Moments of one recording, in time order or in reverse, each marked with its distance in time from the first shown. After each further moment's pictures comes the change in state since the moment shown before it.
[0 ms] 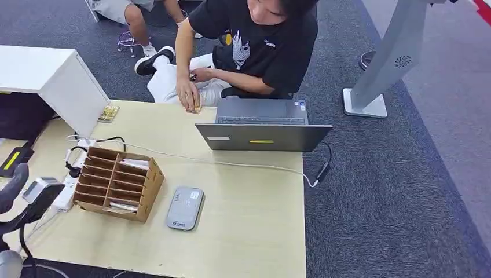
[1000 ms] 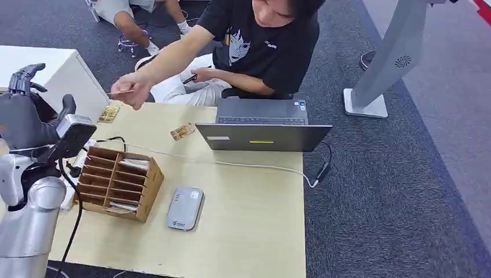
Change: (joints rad) left arm -0.536 0.031 -0.347 0.351 0.279 -0.035 -0.122; right arm -0.010 0.000 0.009 0.000 0.028 -0.014 -0.032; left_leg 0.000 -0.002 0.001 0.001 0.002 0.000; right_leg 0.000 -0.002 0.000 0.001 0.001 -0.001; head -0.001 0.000
